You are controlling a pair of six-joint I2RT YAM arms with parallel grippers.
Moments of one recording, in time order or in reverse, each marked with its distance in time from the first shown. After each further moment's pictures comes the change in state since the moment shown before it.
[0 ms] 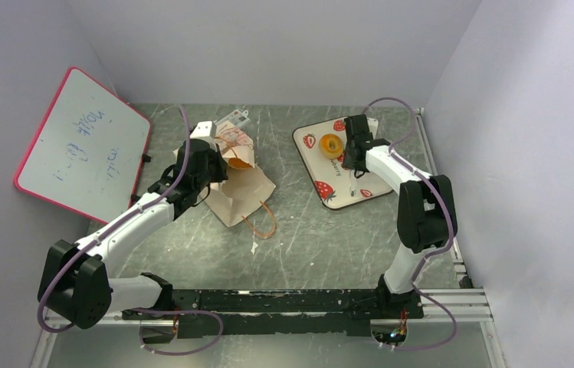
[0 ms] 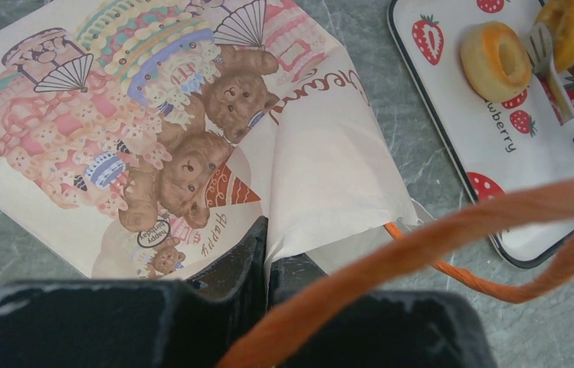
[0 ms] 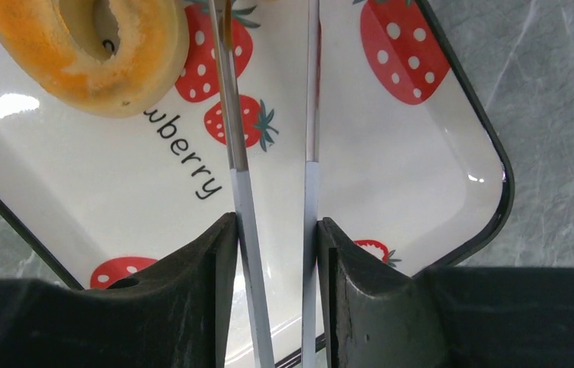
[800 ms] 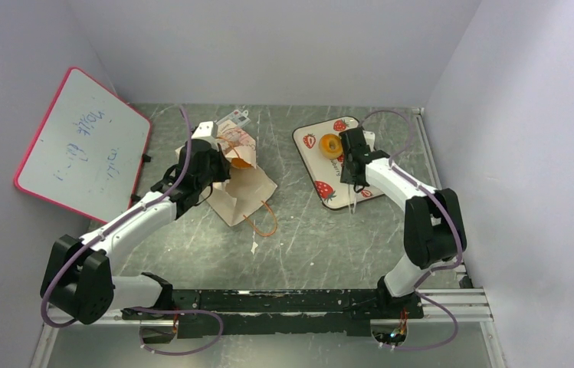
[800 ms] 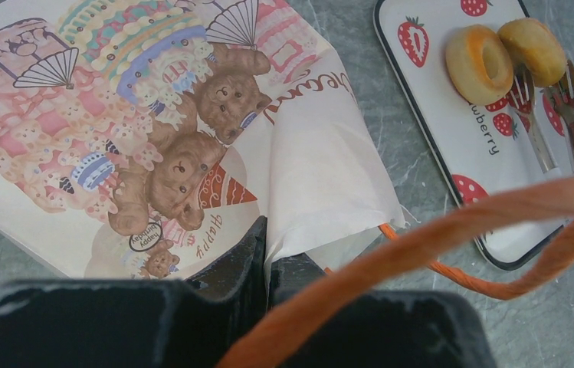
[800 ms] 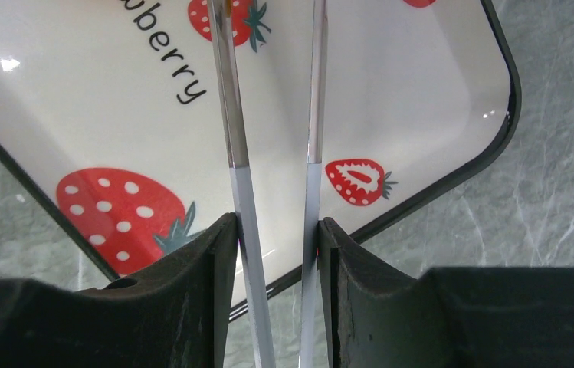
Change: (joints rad) left arm 0.000 0.027 -0.012 0.050 0.035 -0.033; right arm 0.062 -0.106 -0.139 -0.057 0.020 0.014
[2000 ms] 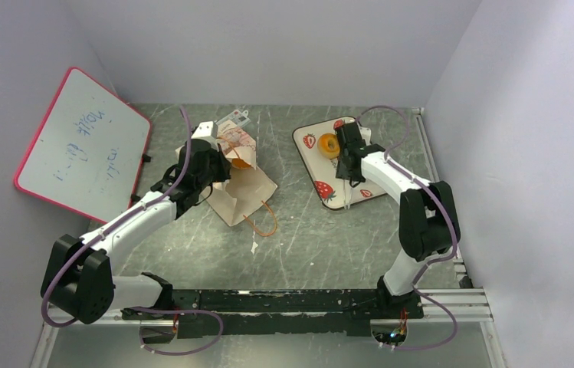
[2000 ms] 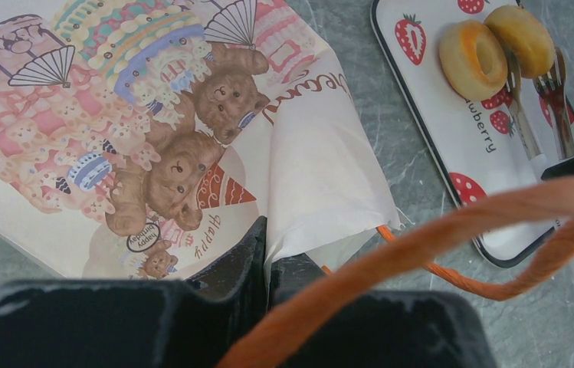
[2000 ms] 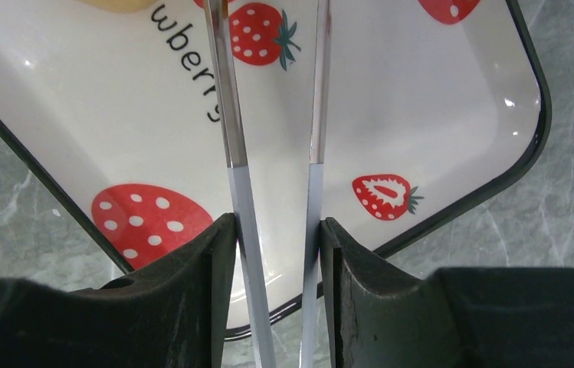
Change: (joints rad) left arm 0.003 0.005 0.000 0.002 0.014 -0.002; right arm 0.015 0.051 0.082 -0.031 -0.017 0.038
